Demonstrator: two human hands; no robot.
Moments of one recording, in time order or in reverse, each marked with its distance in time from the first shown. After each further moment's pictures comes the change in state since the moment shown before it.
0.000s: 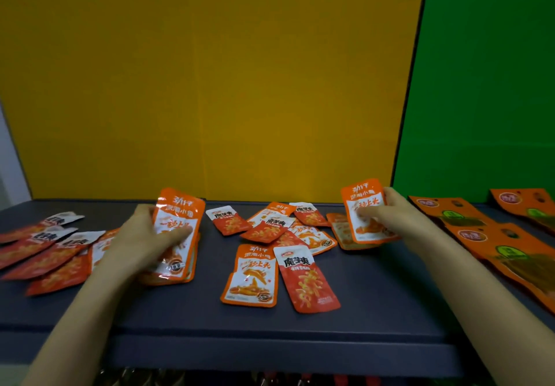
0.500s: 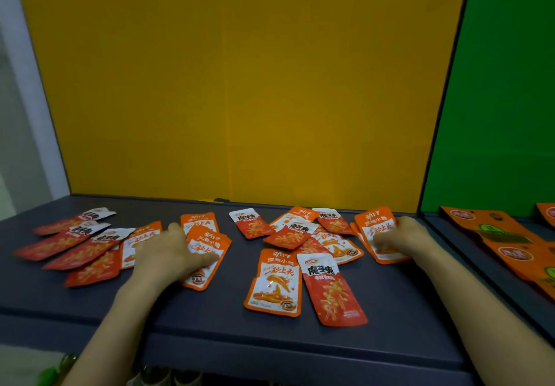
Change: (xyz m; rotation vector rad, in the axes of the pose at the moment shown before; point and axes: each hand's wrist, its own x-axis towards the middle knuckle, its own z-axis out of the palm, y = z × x) left_hand 0.010 -0.017 0.012 0.628 -0.077 -0.050; right_hand 0.051 0.038 0.029 -0.368 0.056 0.177
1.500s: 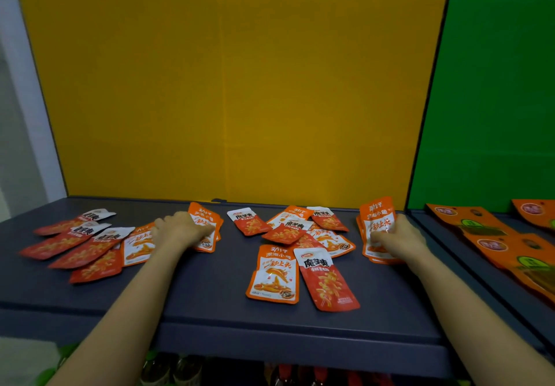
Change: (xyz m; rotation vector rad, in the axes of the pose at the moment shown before) left_hand 0.061 0.007 0.015 -0.157 0.005 -0.126; right_hand -0.030 0.008 -0.003 0.067 0.108 -0.050
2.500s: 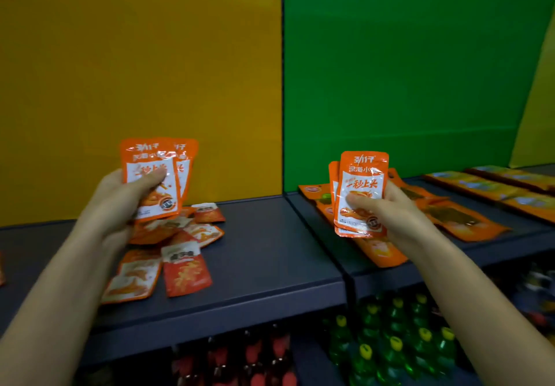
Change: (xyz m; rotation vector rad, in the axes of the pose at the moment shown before) left_hand -0.170 0.136 -0.043 -1.300 -0.281 0.379; right_hand -0.091 0.080 -0.186 0.722 0.005 -0.136
